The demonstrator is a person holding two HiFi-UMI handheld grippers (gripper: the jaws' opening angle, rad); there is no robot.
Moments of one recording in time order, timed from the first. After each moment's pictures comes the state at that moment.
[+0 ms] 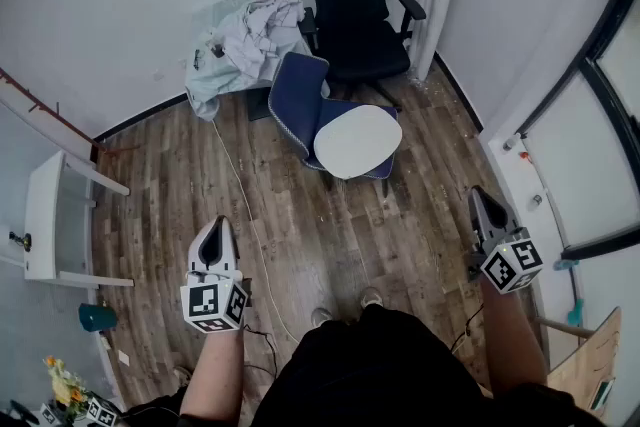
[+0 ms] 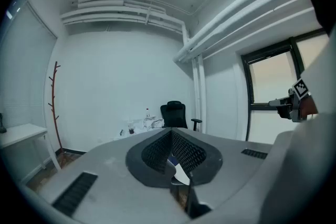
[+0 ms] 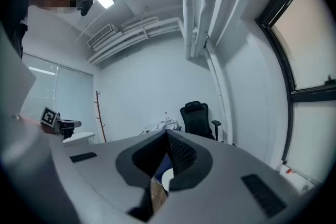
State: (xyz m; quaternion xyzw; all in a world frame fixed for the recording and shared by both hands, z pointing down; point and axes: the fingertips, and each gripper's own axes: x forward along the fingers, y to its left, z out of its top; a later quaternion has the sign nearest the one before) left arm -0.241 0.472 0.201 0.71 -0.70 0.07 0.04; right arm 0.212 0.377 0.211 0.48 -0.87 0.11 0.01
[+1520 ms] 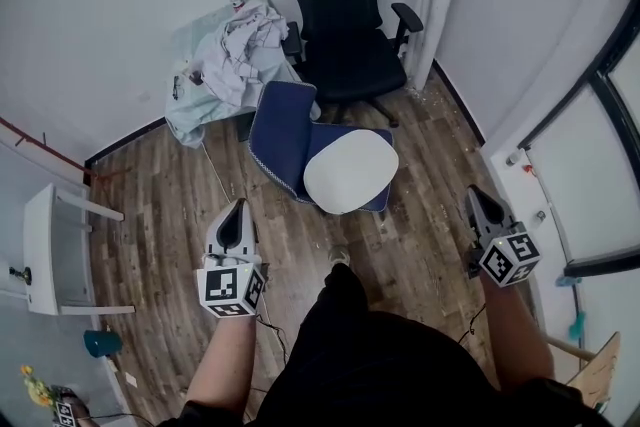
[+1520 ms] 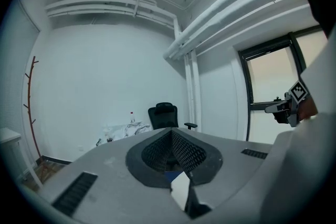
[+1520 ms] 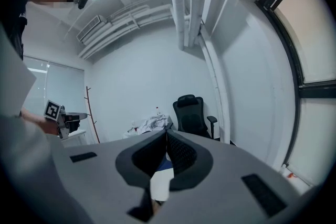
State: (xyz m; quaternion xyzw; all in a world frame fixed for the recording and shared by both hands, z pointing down) left arm -0.183 0.254 0.212 0.75 -0.66 0.07 0.02; right arm 0.237 0.202 0.248 0.49 -0.86 0.13 0.04
